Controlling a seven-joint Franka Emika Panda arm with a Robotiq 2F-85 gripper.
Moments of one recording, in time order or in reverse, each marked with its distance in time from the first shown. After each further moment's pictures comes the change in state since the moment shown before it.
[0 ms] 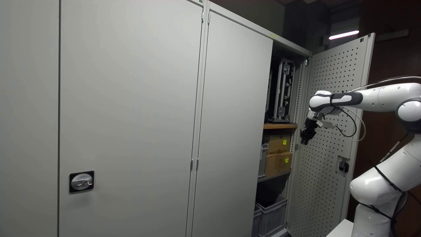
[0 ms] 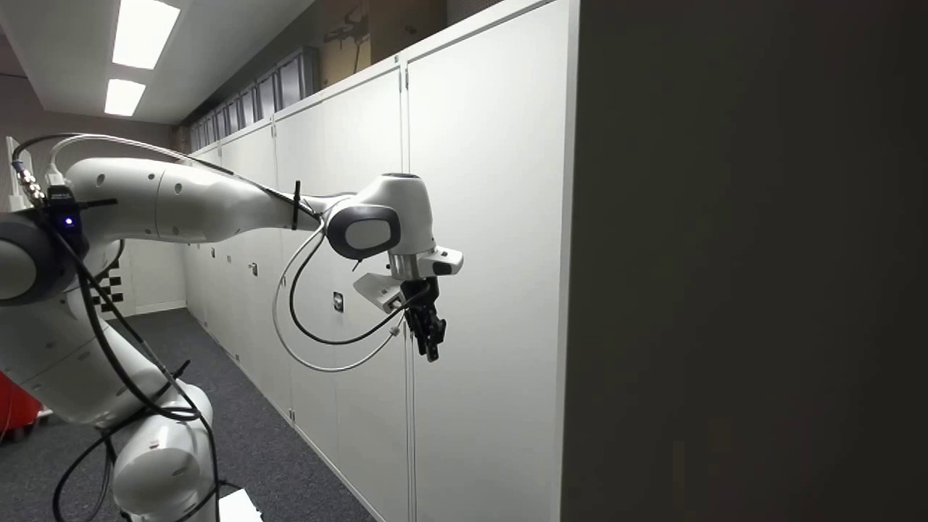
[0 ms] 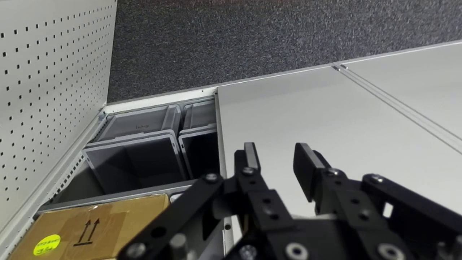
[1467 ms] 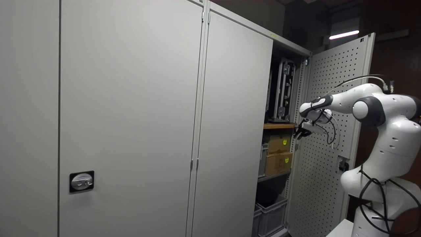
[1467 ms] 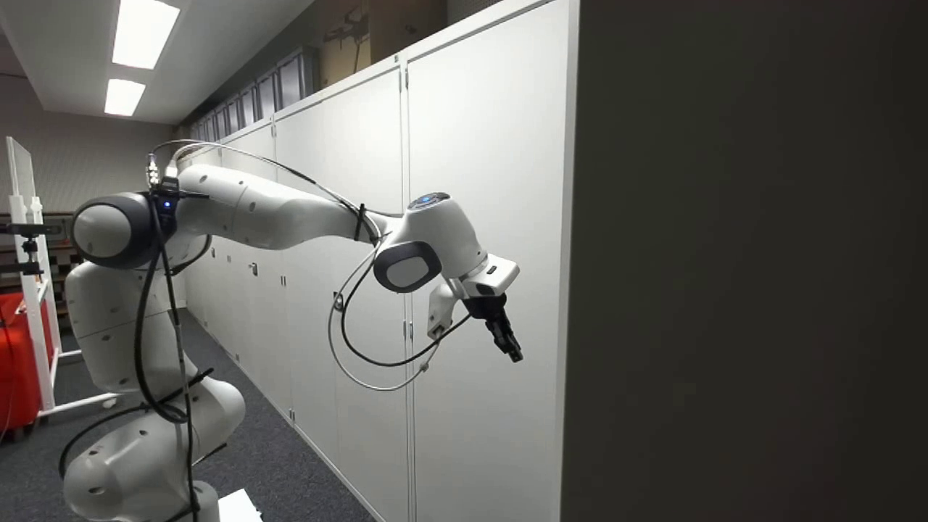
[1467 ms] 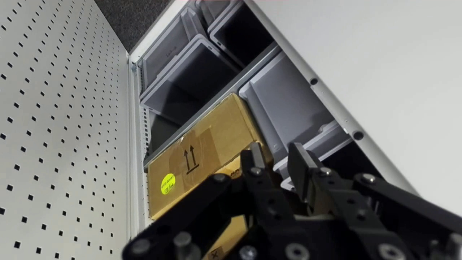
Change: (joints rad) arm -0.724 0.240 0.549 0.076 0.393 0.502 0.211
